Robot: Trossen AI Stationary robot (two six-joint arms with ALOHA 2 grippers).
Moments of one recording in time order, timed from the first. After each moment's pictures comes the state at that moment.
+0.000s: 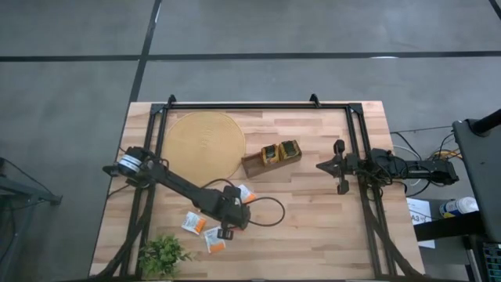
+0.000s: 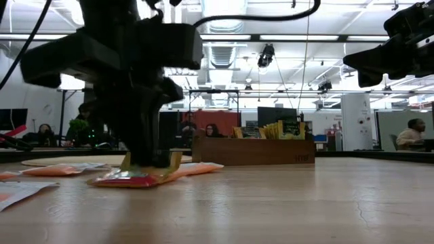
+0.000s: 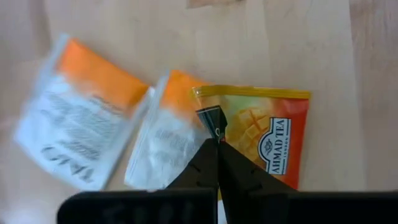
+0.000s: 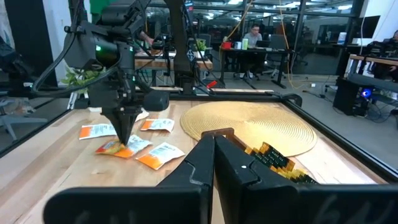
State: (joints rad) left arm -0.40 1.88 1.26 -0.62 -0.13 -0.23; right arm 0.00 0.02 0.01 0.01 0.03 0.00
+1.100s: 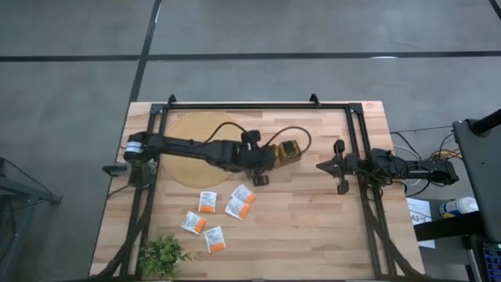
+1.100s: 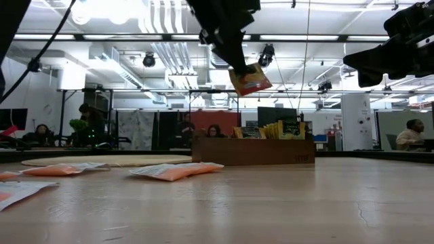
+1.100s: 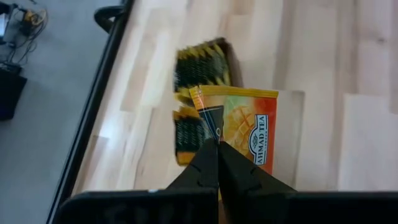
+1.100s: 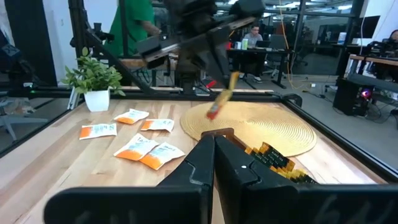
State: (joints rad) left arm -0.06 1.87 1.70 -0.72 -0.47 -0.02; right arm 0.00 0.02 0.01 0.01 0.03 0.00
